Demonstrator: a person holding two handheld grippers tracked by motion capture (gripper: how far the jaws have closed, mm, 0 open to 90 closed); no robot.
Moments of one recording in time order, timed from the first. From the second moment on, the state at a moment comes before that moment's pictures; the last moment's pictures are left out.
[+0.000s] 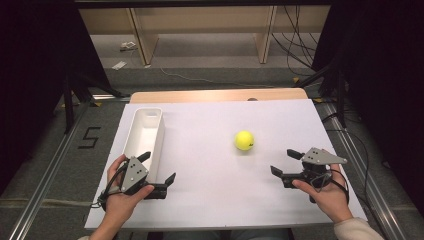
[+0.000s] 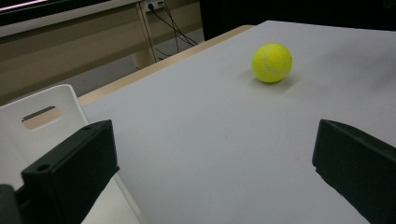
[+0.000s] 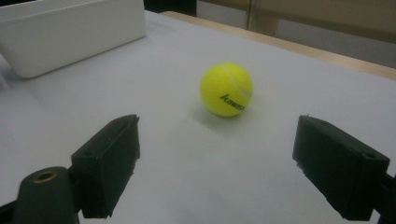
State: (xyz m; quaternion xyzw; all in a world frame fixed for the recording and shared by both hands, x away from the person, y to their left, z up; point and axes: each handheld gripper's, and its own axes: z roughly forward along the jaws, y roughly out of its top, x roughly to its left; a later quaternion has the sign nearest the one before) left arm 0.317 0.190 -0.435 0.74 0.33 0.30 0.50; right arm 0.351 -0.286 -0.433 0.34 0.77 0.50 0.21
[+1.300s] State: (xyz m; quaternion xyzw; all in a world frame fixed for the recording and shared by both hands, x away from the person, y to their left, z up) left arm 0.315 0.187 -0.435 0.74 0.32 0.30 0.51; right arm 0.384 -0.257 -0.436 0.34 0.78 0.48 0.22
